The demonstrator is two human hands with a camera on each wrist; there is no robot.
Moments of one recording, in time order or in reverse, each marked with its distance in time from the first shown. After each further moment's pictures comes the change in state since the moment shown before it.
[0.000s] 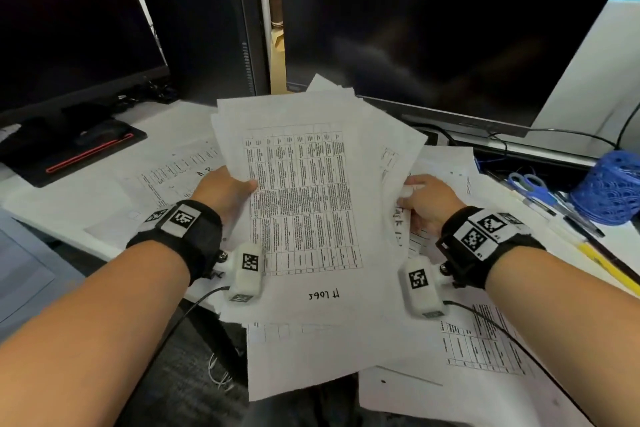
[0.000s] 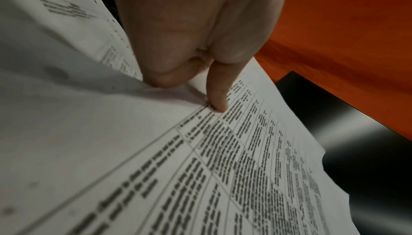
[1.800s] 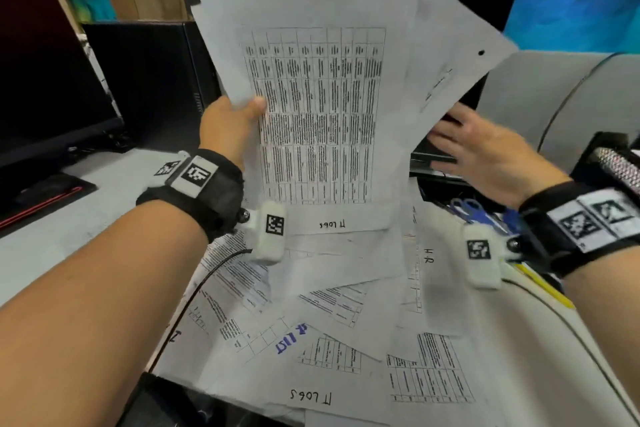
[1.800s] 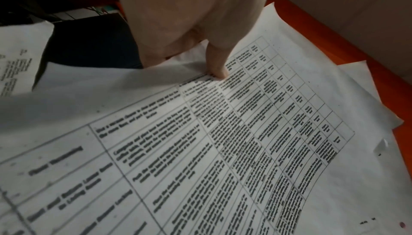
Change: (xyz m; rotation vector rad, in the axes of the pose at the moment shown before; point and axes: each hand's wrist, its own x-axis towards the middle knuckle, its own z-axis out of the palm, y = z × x) left_hand 0.000 0.170 -0.003 -0.727 0.140 0.344; right_hand -0.053 -0.079 -0.154 0.136 -0.290 -0.551
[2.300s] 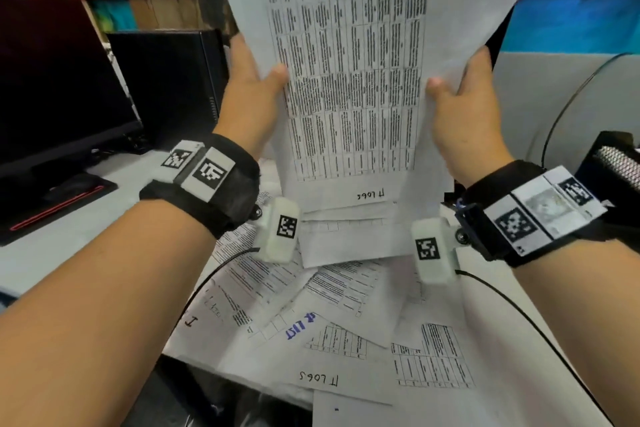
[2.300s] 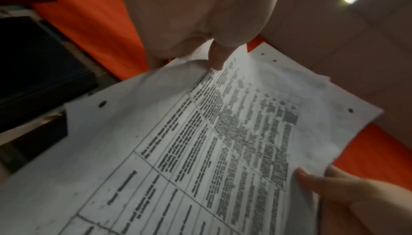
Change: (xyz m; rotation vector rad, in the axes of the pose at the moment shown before) left_hand -0.040 0.058 0.004 0.052 -0.092 0.299; right_hand 0.011 -0.045 0.067 -0.240 0.609 -0.376
